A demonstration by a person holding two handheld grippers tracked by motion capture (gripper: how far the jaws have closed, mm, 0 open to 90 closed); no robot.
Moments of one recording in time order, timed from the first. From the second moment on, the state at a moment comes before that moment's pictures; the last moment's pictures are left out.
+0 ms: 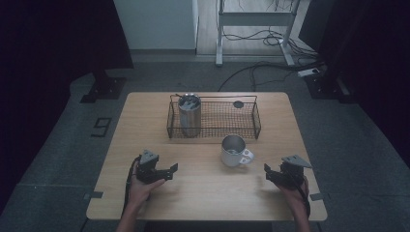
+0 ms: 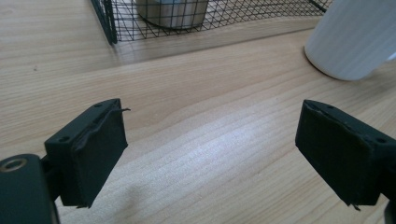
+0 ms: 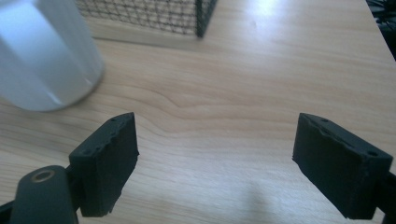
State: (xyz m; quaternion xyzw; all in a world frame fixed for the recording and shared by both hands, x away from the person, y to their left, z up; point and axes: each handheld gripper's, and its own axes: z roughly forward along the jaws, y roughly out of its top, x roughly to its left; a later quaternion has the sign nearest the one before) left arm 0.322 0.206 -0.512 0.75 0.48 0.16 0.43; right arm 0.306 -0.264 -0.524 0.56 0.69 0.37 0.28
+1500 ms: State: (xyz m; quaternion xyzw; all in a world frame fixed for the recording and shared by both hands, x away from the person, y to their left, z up) left arm 0.320 0.193 -0.522 0.76 0.48 0.14 0.41; right arm 0.321 -0.177 -0.458 0.46 0.72 0.45 0.26
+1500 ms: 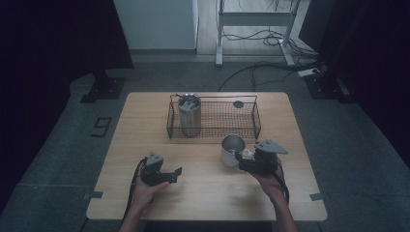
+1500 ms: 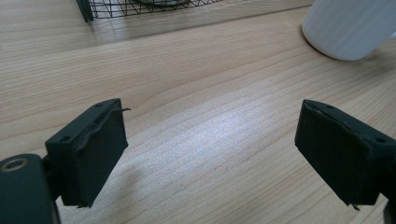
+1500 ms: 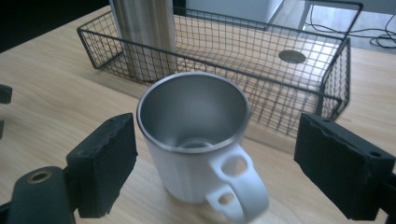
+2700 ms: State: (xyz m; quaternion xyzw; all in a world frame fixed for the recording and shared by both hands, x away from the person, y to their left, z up) left arm 0.322 0.200 -0.529 0.76 0.49 0.13 0.40; right arm 0.361 -0.142 -0.468 0.46 0.75 0.42 0.24
